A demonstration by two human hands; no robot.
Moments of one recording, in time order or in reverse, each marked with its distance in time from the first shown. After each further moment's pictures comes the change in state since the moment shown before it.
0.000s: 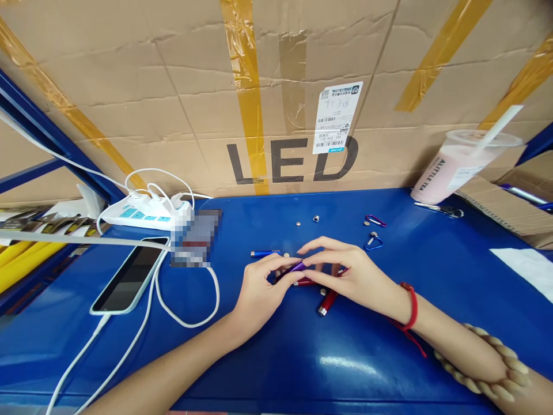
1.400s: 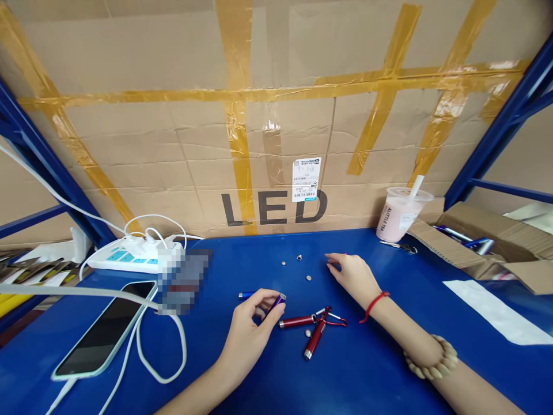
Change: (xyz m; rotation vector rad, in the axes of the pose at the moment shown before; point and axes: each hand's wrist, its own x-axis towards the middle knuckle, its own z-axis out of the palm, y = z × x) left_hand 0.002 0.008 -0.001 -0.093 -0.025 -0.137; right_hand 0.010 0.069 -0.044 -0.869 0.317 0.341
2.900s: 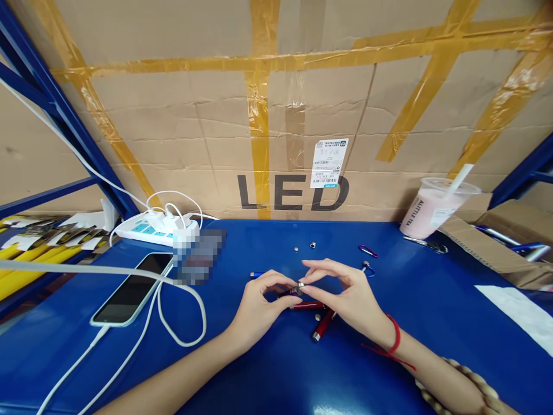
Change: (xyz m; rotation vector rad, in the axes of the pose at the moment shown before) left_hand 0.002 -0.011 0.000 -0.211 -0.037 0.024; right_hand -0.044 -0.075 -0.023 0.979 0.005 -0.251
